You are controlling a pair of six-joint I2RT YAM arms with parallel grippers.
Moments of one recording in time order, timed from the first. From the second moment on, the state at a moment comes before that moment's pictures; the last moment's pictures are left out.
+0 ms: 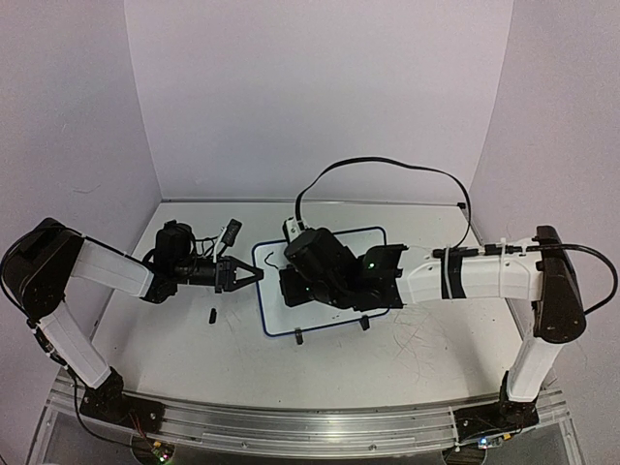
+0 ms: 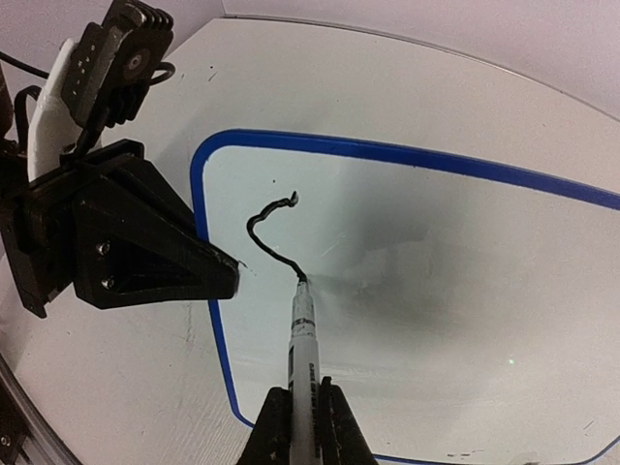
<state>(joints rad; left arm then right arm) -0.48 1.62 0.64 0.66 0.90 -0.34 1.18 1.83 1.42 -0.28 0.46 0.52</state>
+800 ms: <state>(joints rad) -0.48 1.62 0.64 0.66 0.91 -0.34 1.19 1.83 1.41 -0.31 0.46 0.55</state>
